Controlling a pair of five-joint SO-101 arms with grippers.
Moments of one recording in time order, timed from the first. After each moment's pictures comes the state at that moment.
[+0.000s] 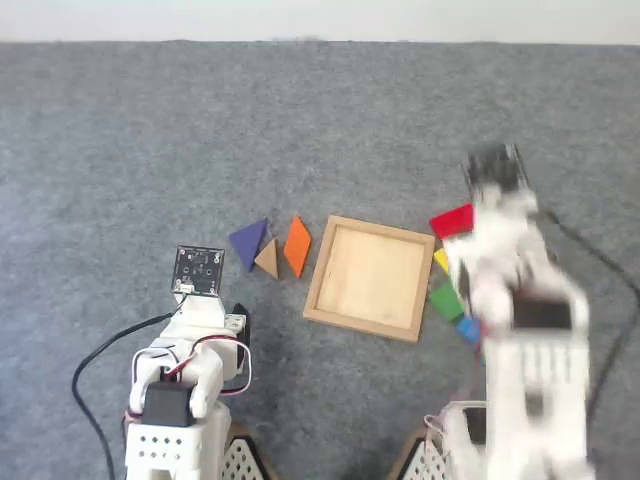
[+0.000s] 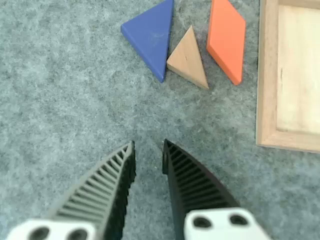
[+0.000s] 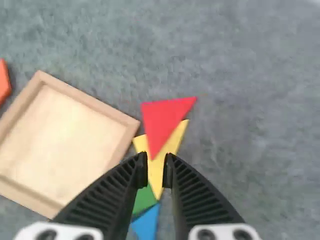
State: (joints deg) left arm -2.3 -102.9 97.1 72.0 4.9; right arm -4.0 -45.1 37.9 66.7 13.5
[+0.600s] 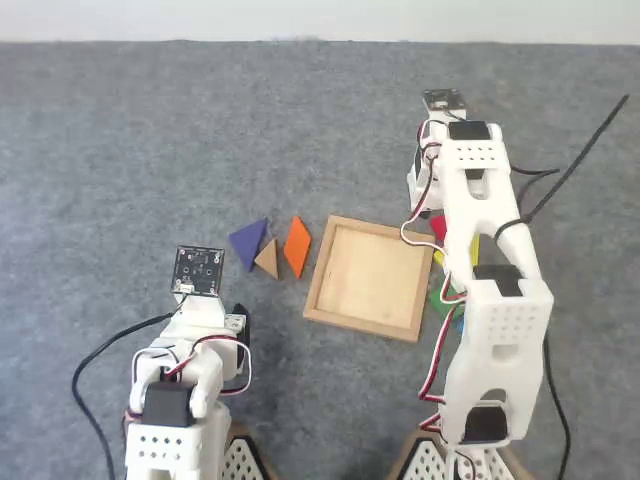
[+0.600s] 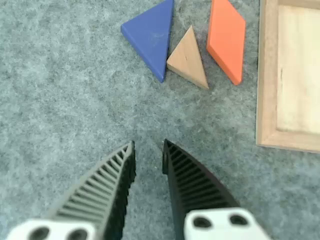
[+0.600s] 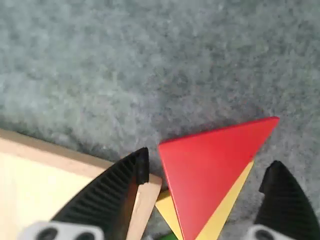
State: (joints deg) left arm -2.3 -102.9 97.1 72.0 4.9; right arm -6.7 35.3 -21.4 78.2 0.7
